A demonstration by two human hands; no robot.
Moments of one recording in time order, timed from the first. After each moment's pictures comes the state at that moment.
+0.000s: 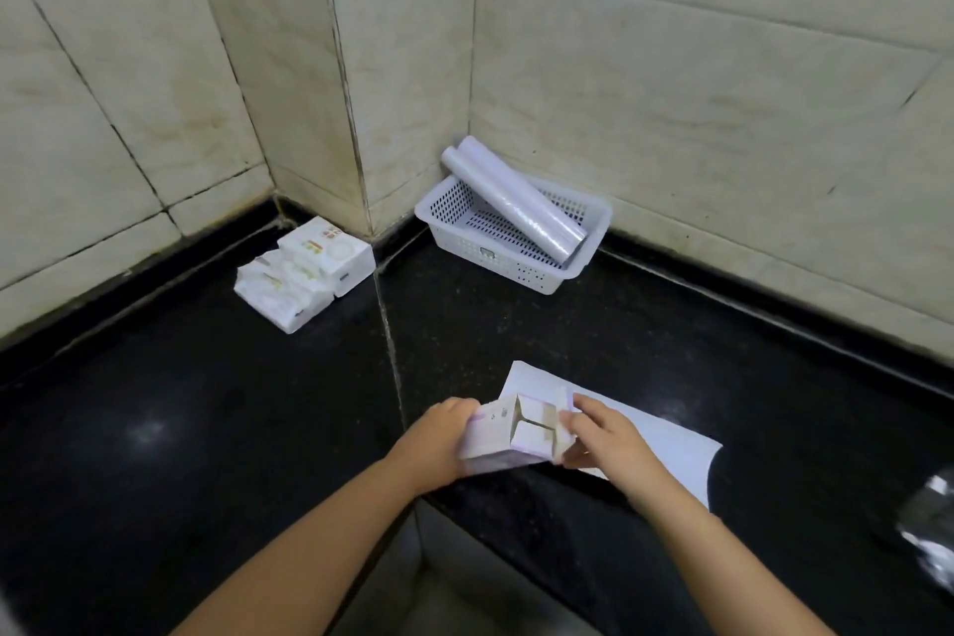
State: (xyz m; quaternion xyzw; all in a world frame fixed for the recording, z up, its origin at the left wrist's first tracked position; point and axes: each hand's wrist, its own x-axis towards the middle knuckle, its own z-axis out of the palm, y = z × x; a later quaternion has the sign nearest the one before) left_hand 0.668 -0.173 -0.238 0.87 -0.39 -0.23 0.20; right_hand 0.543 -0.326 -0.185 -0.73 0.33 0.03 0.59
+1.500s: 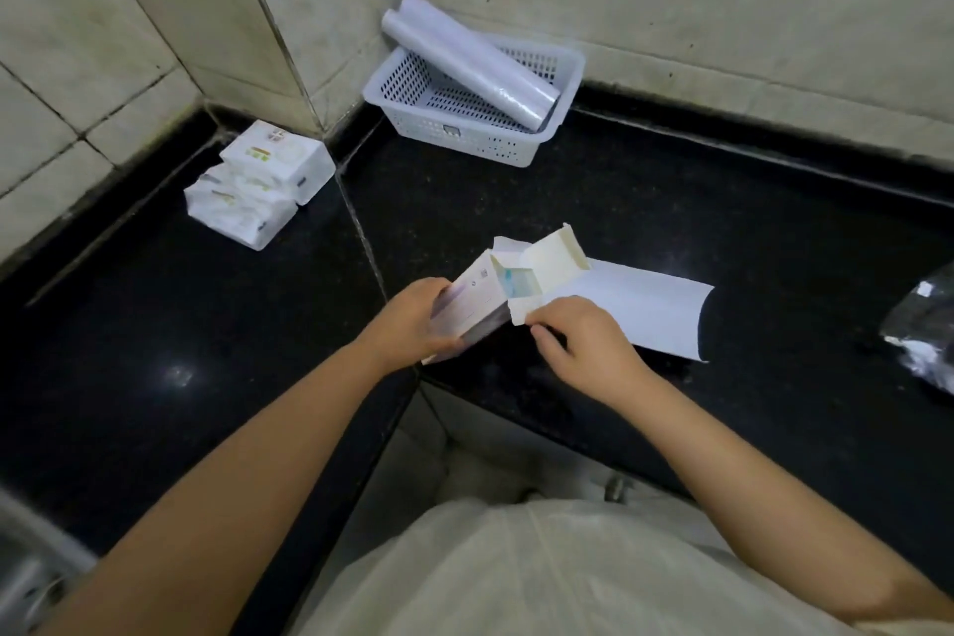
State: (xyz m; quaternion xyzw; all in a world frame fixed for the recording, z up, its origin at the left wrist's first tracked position) left_hand 0.669 -0.162 -0.226 0.86 -0.40 -0.22 0.21; right_hand 0.514 -0.300 -0.201 -0.94 0.15 -0.06 0.30
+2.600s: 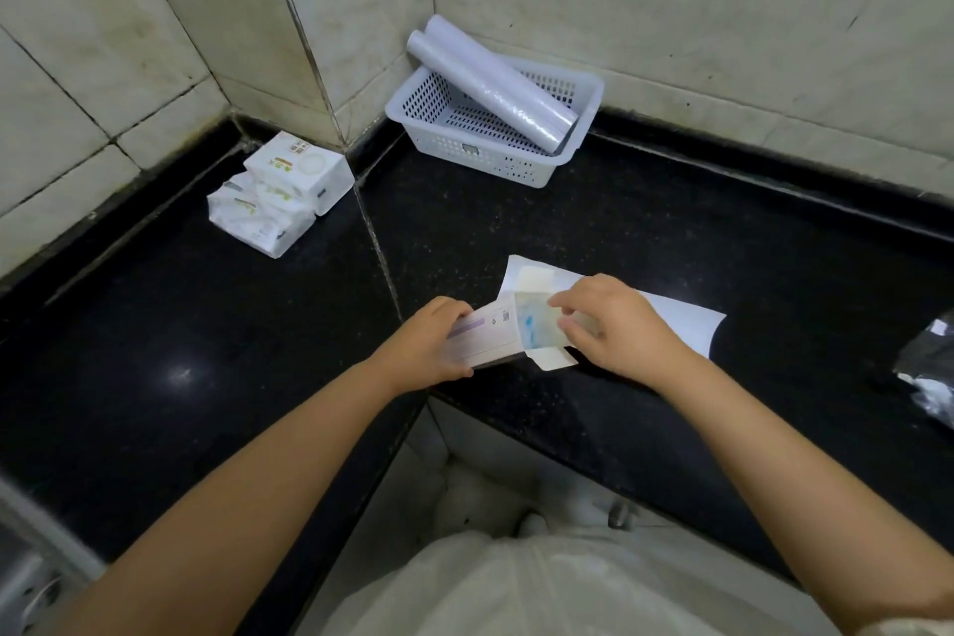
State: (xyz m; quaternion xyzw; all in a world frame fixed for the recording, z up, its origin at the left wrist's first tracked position) left_hand 0.669 -0.156 -0.226 0.85 -0.42 -0.25 0.20; right_hand 0.529 -0.329 -0.176 -0.97 0.09 -0.02 0.24
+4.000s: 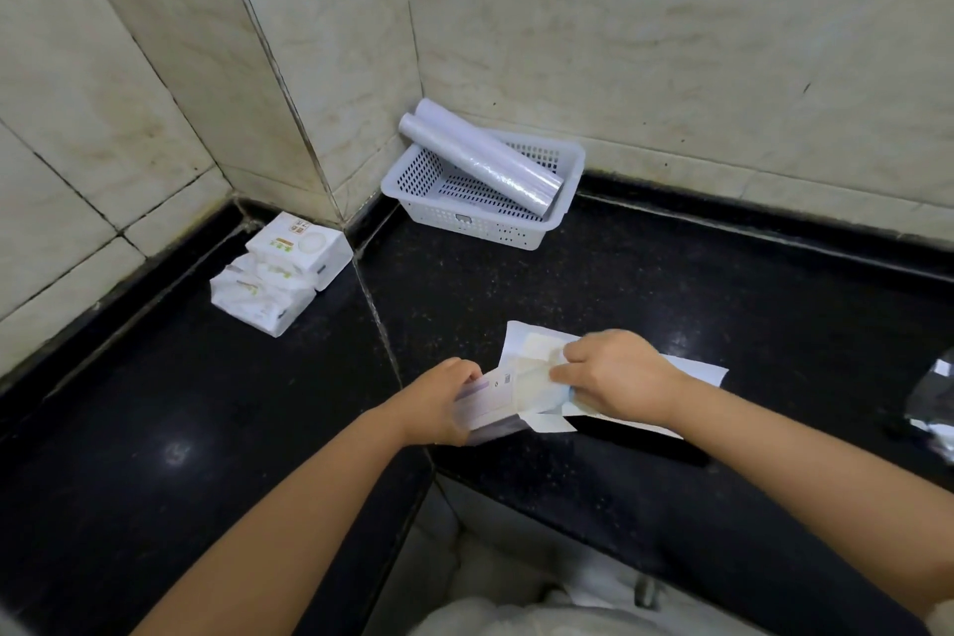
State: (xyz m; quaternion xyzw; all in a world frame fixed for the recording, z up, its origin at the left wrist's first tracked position) left_hand 0.687 -0.176 -0.212 0.82 -0.45 -0.31 0.14; right_hand 0.548 -0.351 -0.165 -0.99 -0.11 -0.03 -0.05
